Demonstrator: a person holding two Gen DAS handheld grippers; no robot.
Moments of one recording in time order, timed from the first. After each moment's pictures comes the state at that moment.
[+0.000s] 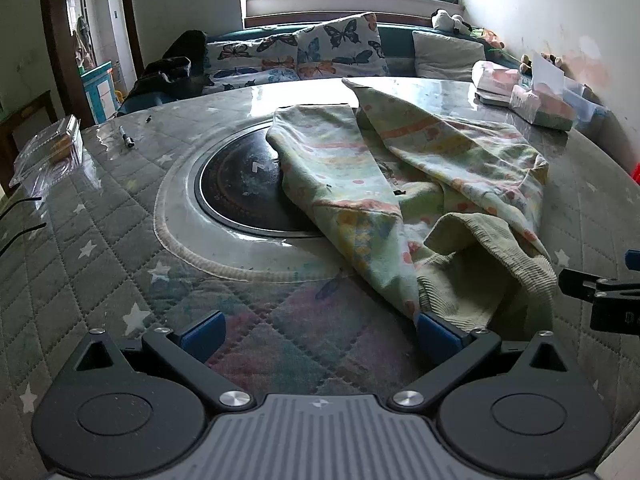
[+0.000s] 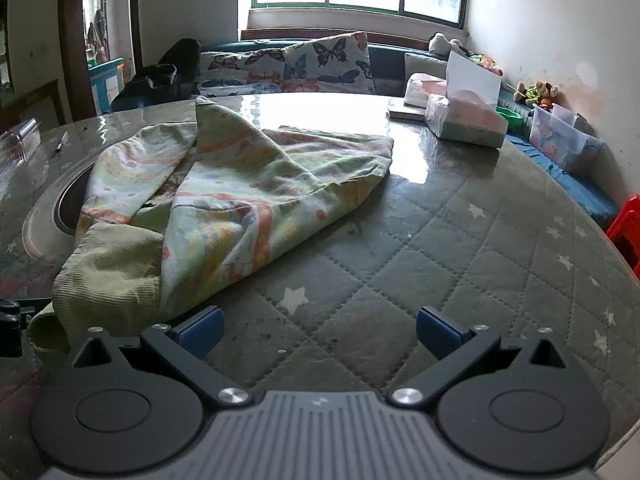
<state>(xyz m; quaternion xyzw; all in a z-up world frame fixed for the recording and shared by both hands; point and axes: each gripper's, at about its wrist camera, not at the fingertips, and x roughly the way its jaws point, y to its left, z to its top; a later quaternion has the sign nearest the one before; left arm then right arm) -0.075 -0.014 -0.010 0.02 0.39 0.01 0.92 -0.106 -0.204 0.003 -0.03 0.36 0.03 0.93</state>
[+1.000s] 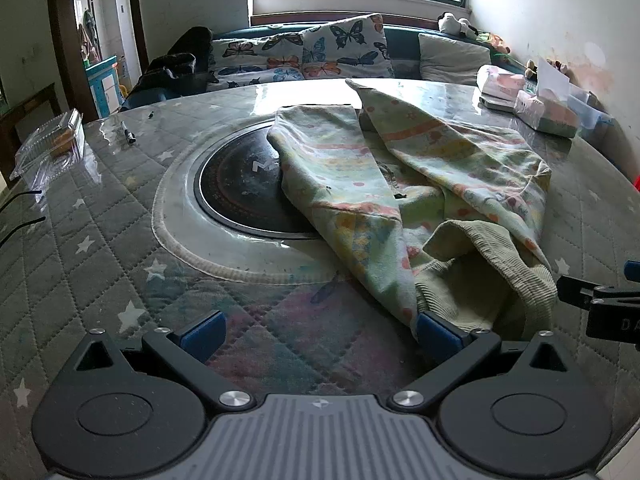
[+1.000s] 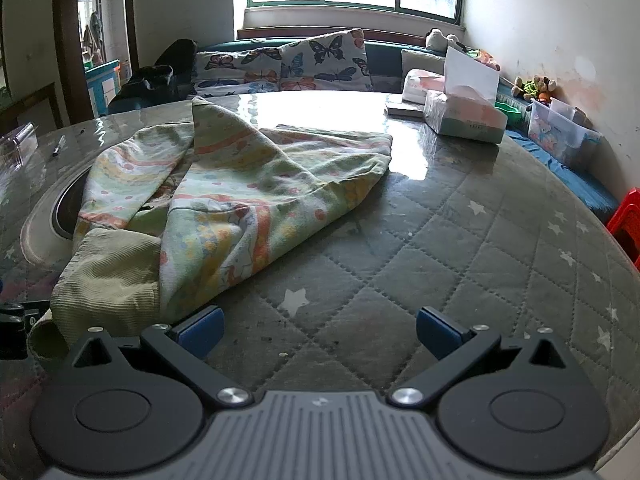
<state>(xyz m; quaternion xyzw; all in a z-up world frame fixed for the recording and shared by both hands) -0.073 -0.016 -0.010 0.00 0.39 0.02 0.92 -0.103 -0.204 0.003 -0.02 0.37 0.03 0.93</state>
